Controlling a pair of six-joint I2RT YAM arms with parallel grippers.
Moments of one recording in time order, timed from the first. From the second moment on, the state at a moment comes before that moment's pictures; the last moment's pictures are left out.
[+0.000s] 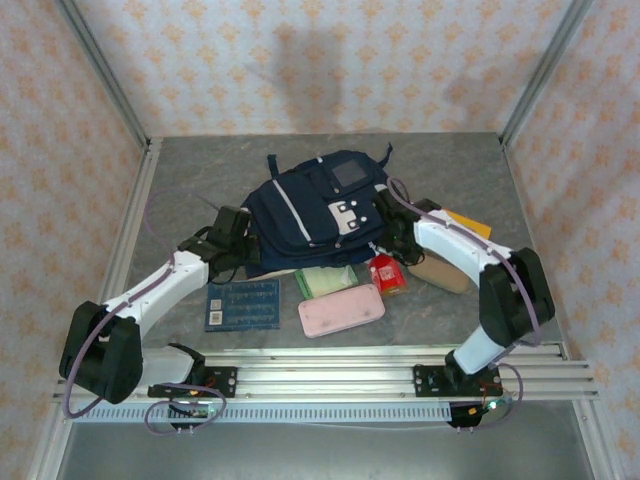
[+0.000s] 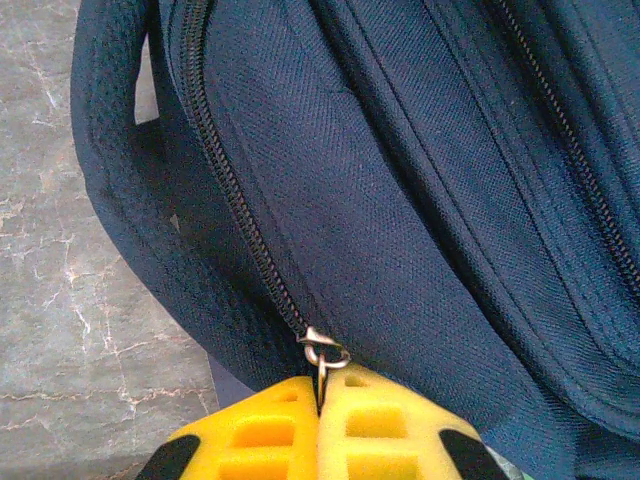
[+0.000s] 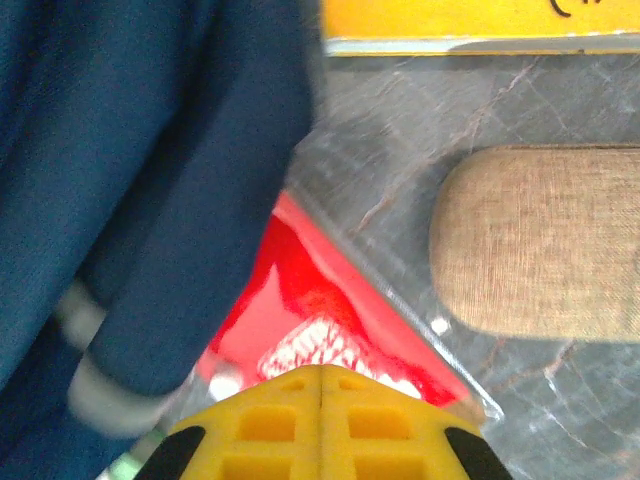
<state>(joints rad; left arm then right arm) -0.34 1.28 0.78 -0.48 -0.07 -0.47 0.45 1.62 1.14 -0.90 0.13 0.95</state>
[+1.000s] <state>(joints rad) -0.47 1.34 0.91 -0.52 -0.04 -0.57 0.48 1.67 1.35 -0.63 -0.25 1.24</state>
